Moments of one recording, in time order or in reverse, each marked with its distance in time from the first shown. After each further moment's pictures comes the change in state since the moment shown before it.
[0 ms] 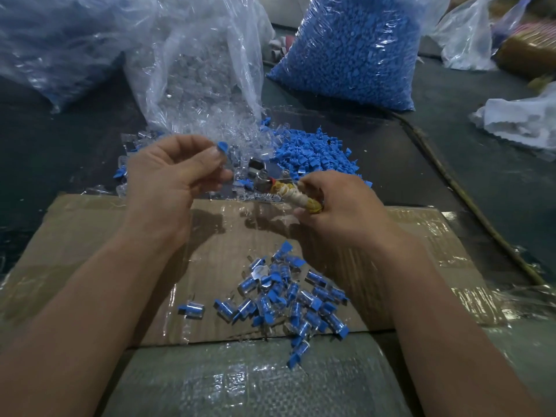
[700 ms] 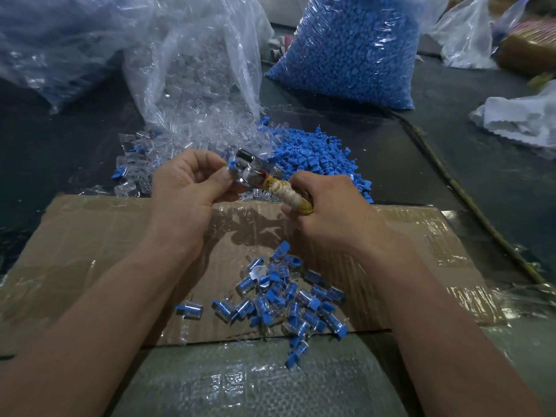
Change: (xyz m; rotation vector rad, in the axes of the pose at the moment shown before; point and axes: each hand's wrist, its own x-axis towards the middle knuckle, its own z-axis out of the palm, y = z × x) left_hand -0.006 -0.012 0.012 0.093 -0.054 0.016; right_hand -0.004 -0.018 -0.001 0.138 -0.043 -0.022
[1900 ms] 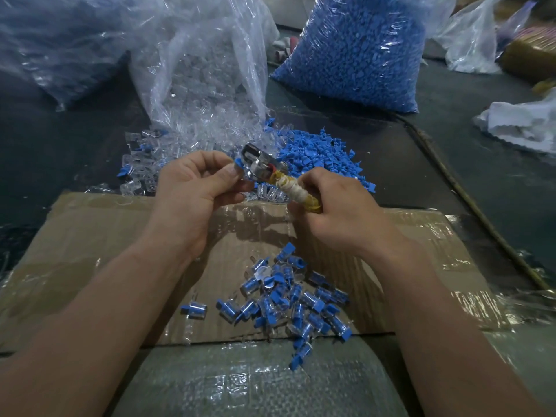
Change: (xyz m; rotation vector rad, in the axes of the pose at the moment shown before) left_hand 0.007 -0.001 -0.002 -0.147 -0.015 -0.115; right_hand 0.000 0.005 0.001 -0.018 0.047 0.005
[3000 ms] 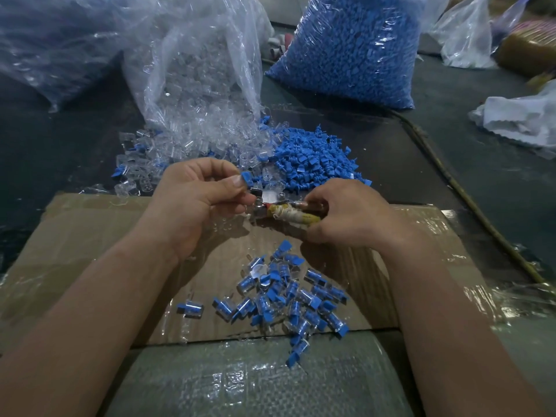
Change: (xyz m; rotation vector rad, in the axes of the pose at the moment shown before) left_hand -0.002 0.005 -0.003 0.064 -0.138 -0.152; right_hand 0.002 0.016 -0.010 -0.177 -0.207 0.139
